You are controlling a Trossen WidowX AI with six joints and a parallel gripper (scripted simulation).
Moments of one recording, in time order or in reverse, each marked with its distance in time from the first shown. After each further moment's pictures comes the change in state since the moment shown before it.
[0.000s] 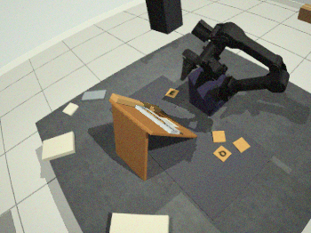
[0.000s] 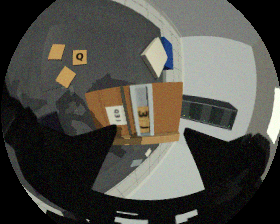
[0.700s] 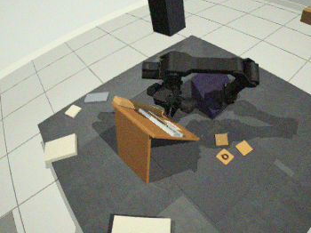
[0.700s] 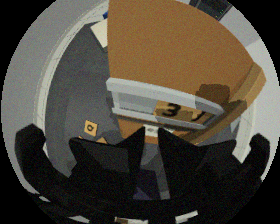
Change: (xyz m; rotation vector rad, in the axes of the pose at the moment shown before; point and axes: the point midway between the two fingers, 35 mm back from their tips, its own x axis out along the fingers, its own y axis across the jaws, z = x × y) arm 0.140 -0.011 -0.010 1.179 0.349 0.595
